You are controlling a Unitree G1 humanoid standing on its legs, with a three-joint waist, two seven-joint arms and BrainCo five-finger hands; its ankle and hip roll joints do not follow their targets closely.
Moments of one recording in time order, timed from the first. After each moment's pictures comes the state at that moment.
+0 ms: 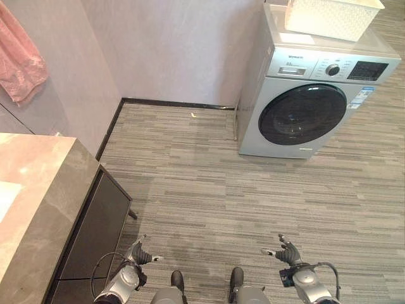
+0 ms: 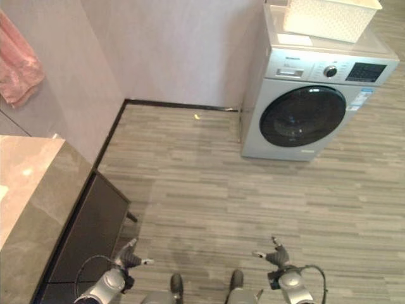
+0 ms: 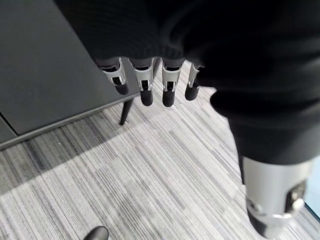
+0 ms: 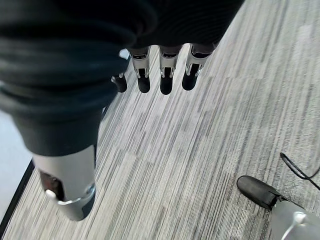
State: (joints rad) left arm -0.11 0.31 -0.33 0.99 0.23 -0.09 0.23; right arm -0.04 -0.32 0.20 0.90 0.10 -0.11 -0.16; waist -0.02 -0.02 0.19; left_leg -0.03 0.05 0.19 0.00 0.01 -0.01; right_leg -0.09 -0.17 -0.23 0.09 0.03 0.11
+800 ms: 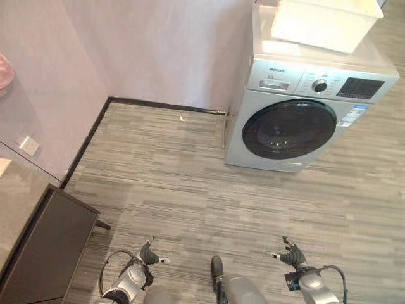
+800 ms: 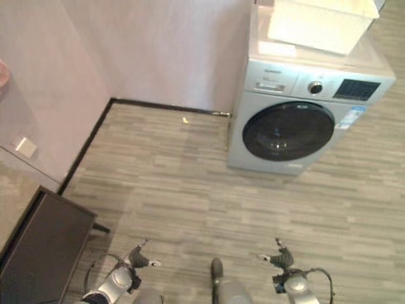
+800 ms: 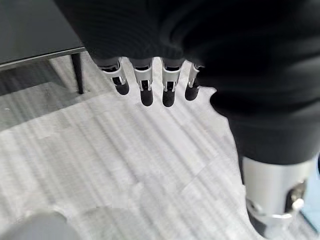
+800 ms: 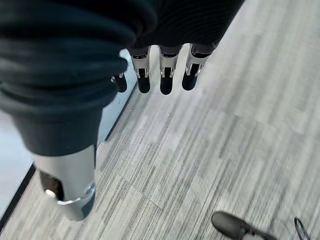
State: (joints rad) left arm -0.20 0.27 -0.37 1.08 0.24 -0.09 0.21; right arm 0.01 -0.38 0.27 0.82 0.08 -0.11 -0.15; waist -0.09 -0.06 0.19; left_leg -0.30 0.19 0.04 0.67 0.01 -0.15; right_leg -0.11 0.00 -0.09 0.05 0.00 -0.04
